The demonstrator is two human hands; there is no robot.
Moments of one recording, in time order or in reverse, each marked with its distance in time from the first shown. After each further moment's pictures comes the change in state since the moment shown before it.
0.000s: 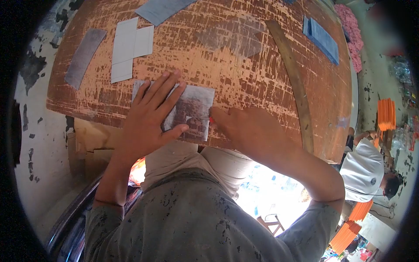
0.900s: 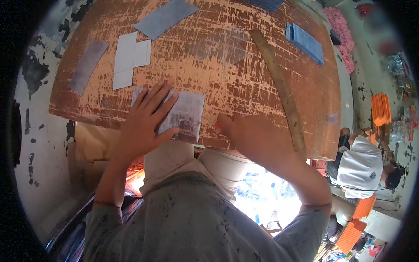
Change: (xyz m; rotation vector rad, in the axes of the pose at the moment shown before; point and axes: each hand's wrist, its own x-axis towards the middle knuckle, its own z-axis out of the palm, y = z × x) left_hand -0.007 0.002 -0.004 0.006 0.031 0.052; right_hand -0.032 -0.003 -0.002 -0.154 -0.043 0.144
